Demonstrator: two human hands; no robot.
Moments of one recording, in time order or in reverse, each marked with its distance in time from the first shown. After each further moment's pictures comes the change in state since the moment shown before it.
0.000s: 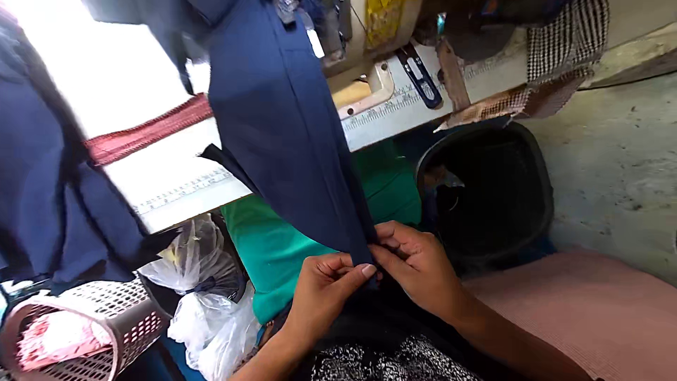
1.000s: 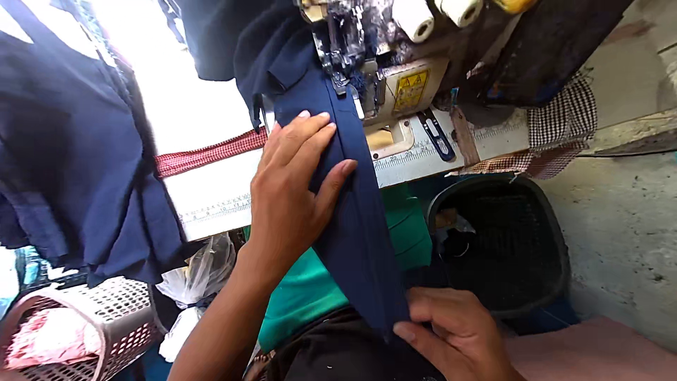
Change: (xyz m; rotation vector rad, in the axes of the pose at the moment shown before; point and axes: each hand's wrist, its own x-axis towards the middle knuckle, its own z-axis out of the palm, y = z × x) left_hand 0.107 0.136 -0.044 1.256 0.315 0.779; right_hand -0.002 -0.033 -0.012 -0.059 -0.137 -0.290
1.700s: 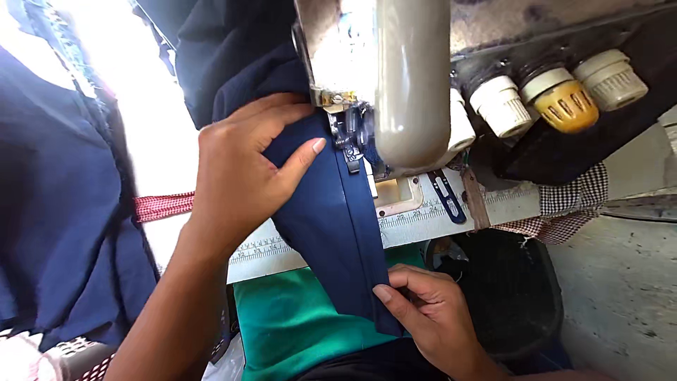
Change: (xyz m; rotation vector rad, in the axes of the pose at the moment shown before) left_hand 0.085 -0.075 -0.013 0.000 0.065 0.060; right_hand 0.097 0.037 -0.011 -0.027 0.119 0.062
